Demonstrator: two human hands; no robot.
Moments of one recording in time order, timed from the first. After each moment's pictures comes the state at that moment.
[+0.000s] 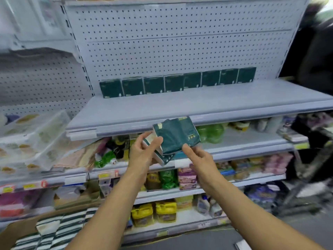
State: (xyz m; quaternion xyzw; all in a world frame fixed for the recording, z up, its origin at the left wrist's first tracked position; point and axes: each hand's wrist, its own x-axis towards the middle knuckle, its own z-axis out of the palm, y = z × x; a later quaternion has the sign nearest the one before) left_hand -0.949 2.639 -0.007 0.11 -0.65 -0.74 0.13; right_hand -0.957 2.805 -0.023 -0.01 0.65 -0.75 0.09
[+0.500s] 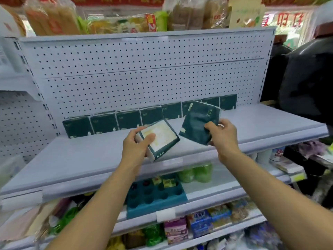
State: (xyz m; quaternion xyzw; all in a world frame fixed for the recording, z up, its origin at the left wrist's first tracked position) left_hand -1.137 2.682 0.055 0.04 -0.70 -0.69 0.17; right_hand -1.149 2.910 0.077 0.05 0.65 -0.74 -0.18
